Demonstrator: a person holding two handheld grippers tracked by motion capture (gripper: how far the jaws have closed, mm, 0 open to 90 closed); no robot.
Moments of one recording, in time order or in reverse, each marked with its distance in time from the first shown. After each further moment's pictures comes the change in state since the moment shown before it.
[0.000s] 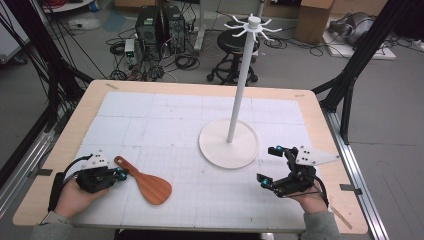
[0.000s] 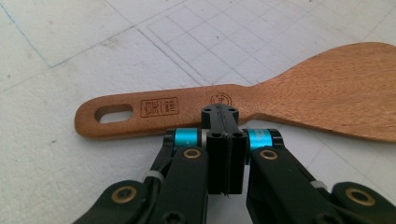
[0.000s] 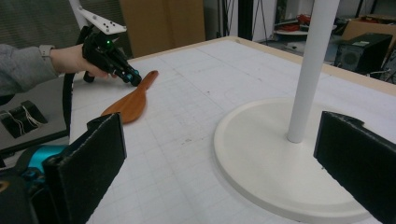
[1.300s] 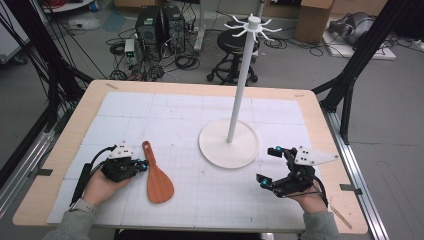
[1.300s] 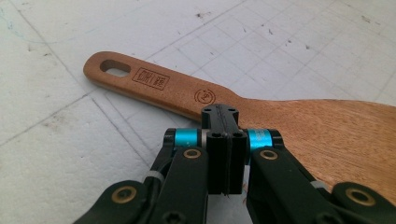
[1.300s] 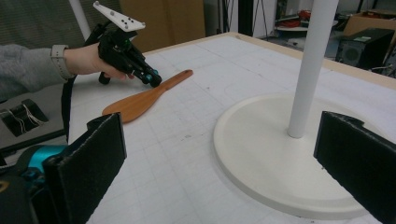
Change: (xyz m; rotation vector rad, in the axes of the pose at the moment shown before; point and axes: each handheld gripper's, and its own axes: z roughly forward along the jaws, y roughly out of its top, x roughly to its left) left arm -0.017 0.035 0.044 -0.026 0.004 0.020; right arm -0.002 -0.003 0.001 0.011 0.000 0.005
